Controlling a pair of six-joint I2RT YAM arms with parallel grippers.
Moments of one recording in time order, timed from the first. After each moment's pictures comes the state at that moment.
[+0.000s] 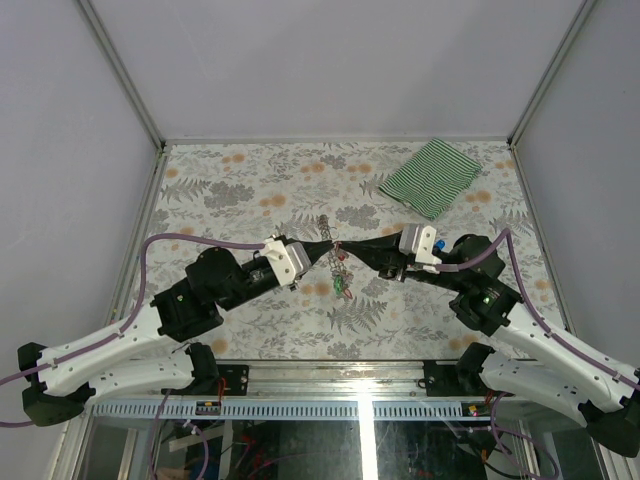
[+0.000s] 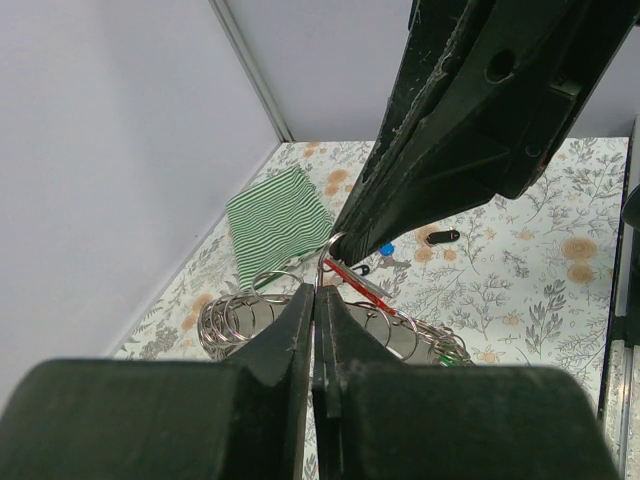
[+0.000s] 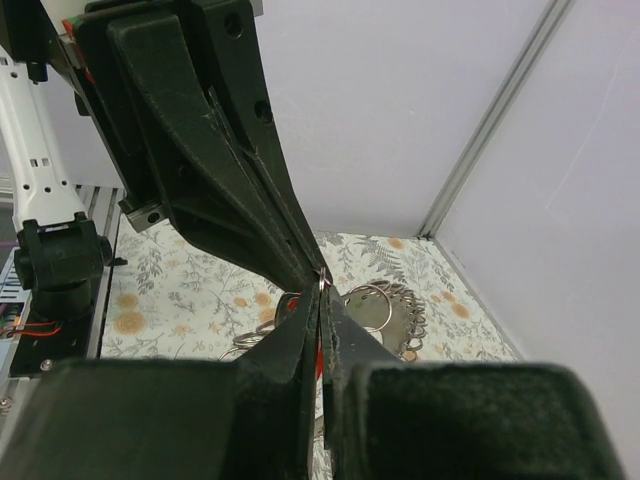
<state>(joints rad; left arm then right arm) -1.11 0.83 0.89 0.03 -0.01 0.34 0.85 0.82 0.76 0.32 -0.49 -0.20</state>
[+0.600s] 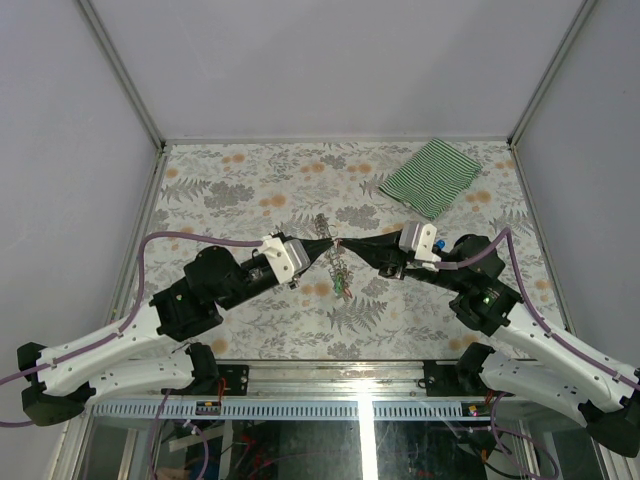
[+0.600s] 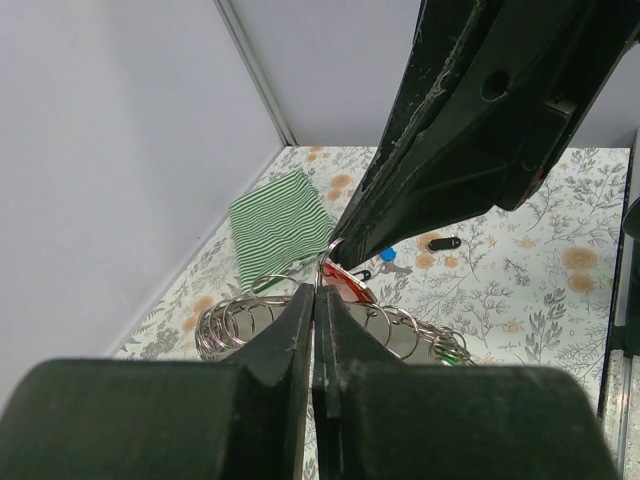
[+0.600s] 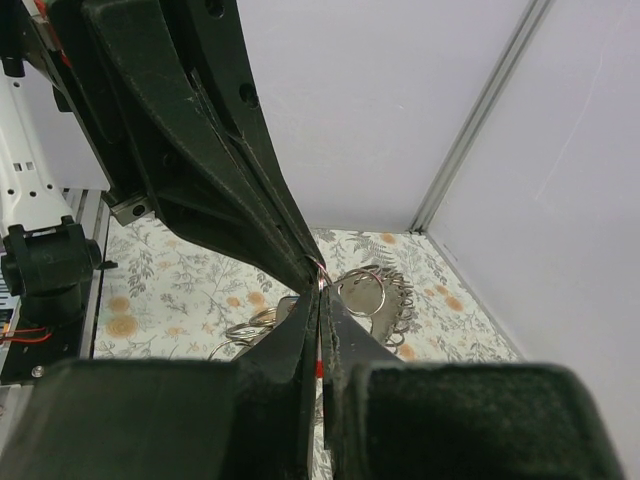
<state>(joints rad) -1.11 0.83 0.90 0.03 -0.01 0.33 0.85 0.82 0.76 0.33 -0.45 -0.20</state>
